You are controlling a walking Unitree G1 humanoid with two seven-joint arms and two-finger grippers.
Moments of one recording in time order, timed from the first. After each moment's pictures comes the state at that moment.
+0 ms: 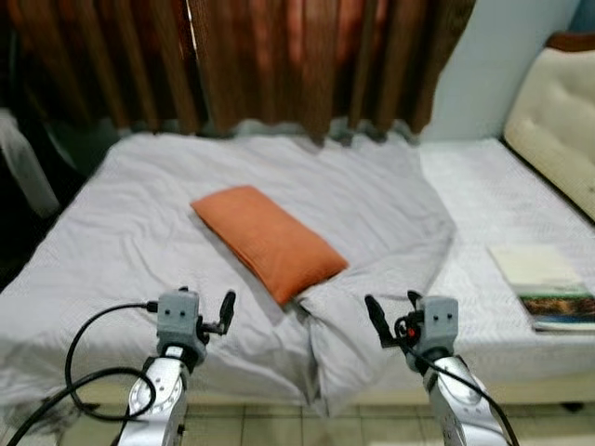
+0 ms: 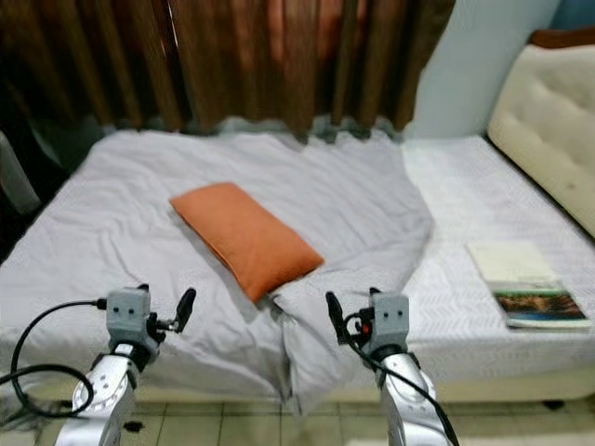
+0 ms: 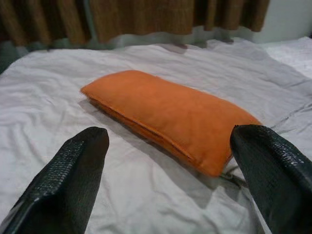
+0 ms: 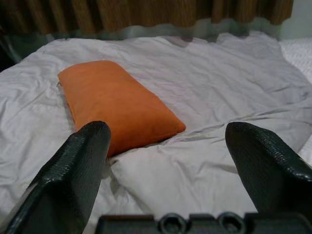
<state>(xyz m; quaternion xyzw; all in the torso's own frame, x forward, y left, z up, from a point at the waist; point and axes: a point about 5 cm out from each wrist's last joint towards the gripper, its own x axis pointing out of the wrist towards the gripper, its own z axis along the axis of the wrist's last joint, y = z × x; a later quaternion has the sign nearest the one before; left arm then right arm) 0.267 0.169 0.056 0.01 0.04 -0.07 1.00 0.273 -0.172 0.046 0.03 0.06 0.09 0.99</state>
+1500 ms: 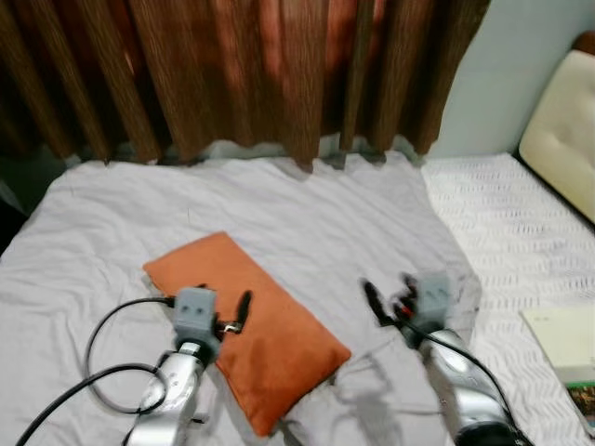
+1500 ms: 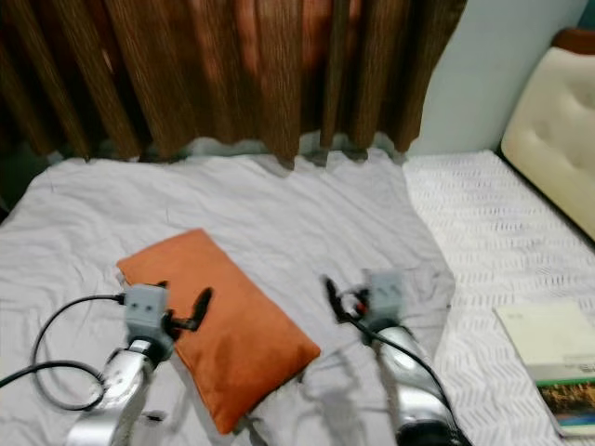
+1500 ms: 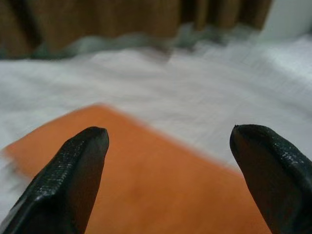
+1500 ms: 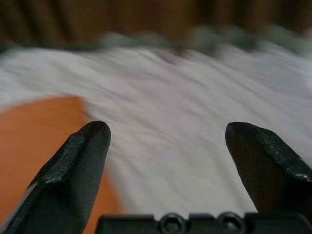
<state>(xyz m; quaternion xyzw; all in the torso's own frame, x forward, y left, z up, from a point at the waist) 0.269 0.162 0.053 0.01 0.06 -0.09 0.99 0.306 -0.157 0.065 0.03 0.06 0.14 0.99</state>
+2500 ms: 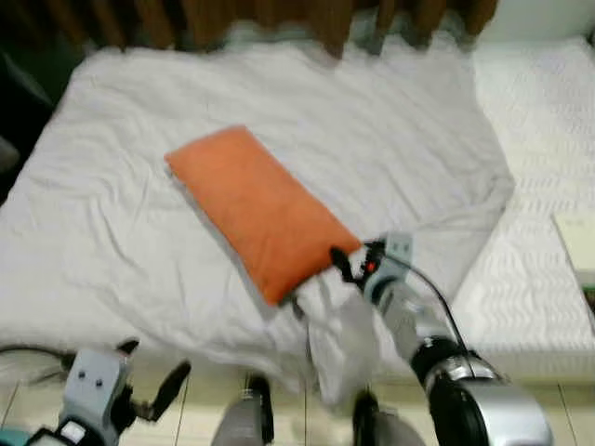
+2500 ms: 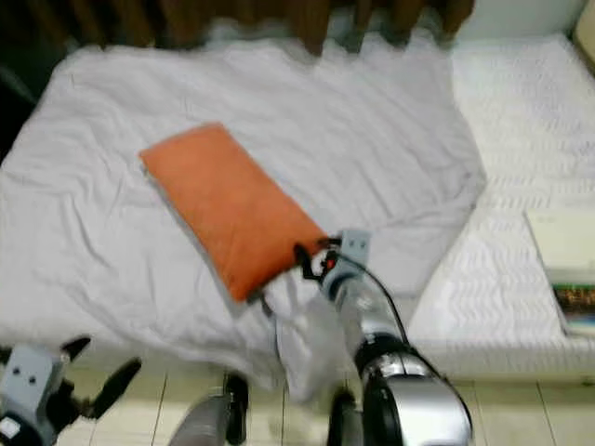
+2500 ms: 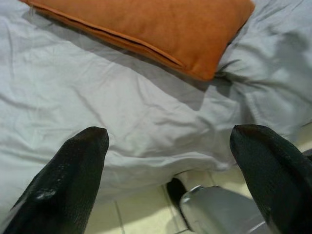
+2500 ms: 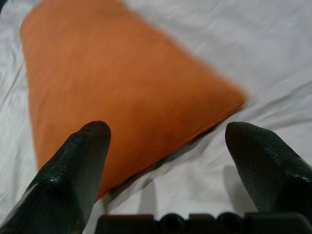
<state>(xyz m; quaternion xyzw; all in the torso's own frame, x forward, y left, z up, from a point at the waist) 0.151 0.227 0.110 0.09 0.13 -0.16 0.97 0.365 -0.114 0.084 0.16 0.13 0.12 0.97</state>
